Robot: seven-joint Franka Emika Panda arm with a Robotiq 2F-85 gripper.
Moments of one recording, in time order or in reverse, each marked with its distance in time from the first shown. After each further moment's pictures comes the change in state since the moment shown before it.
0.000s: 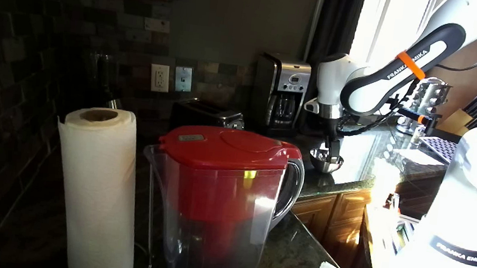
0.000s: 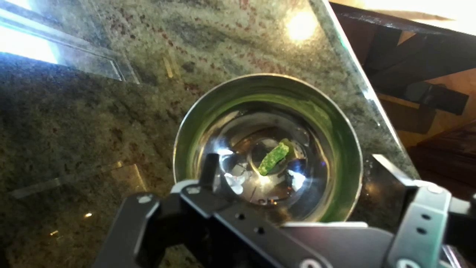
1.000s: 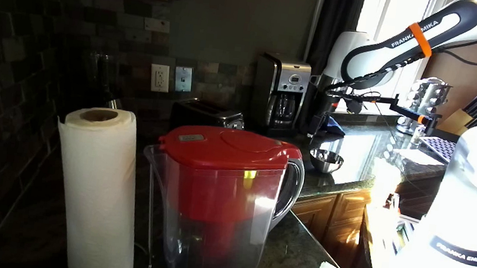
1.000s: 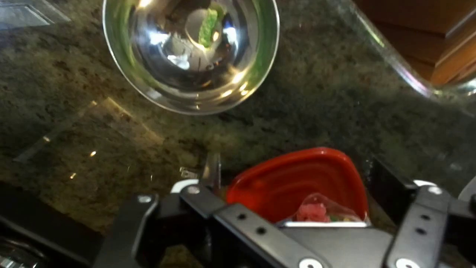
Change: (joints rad) arm 0.048 -0.130 -0.027 0.007 0.410 0.157 0.087
